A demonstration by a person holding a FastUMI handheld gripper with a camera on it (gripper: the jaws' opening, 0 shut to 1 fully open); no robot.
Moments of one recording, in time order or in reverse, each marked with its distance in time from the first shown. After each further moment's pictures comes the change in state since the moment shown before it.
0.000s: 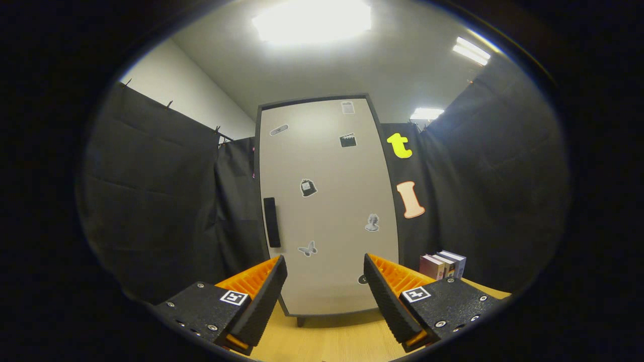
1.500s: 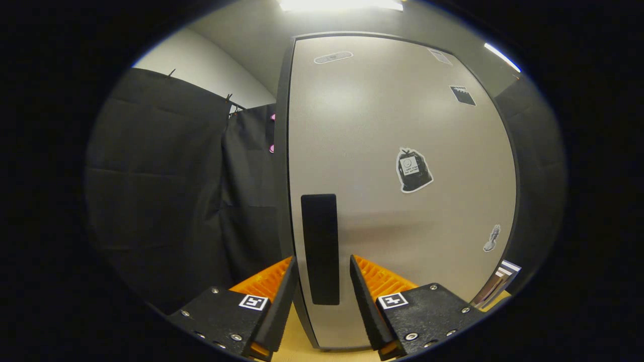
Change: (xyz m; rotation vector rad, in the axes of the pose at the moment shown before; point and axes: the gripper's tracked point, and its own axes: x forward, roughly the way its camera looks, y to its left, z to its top) arm 0.243 0.115 -0.037 -0.057 0.150 0.082
